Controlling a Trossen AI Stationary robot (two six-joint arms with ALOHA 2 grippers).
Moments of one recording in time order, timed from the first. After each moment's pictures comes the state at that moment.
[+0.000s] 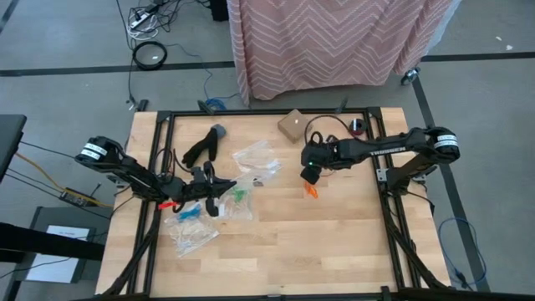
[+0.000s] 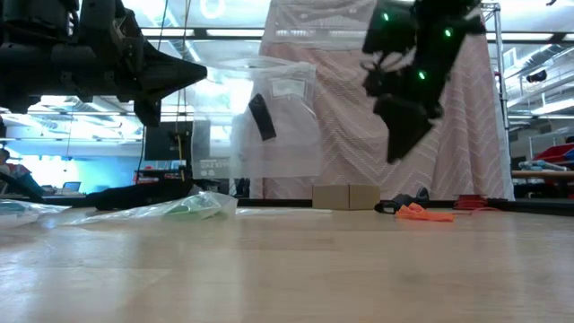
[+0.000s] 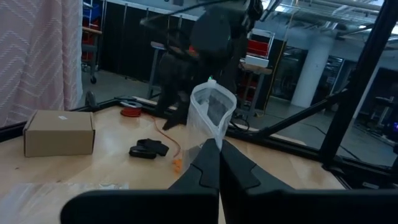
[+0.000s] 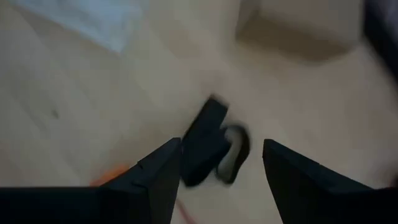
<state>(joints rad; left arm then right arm) -0.30 1.41 0.11 1.45 -0.50 -0.20 -0.10 1.47 0.94 -0.70 0.44 0.46</state>
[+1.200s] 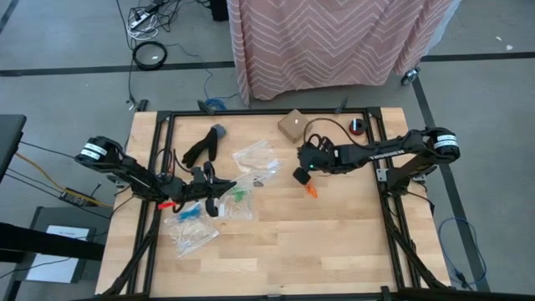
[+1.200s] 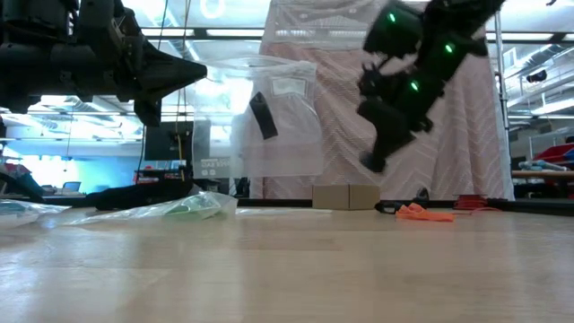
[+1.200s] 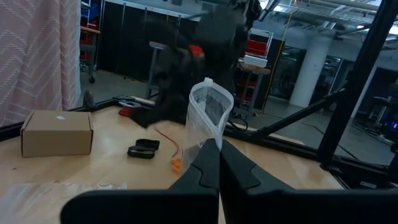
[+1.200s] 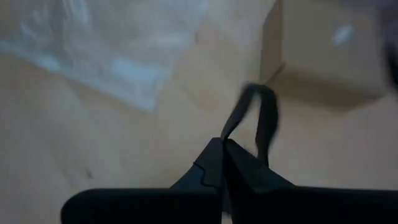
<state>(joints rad) -0.30 1.41 0.11 1.45 -0.49 -0.20 -0.07 1.47 0.85 -0.36 0.51 0.42</state>
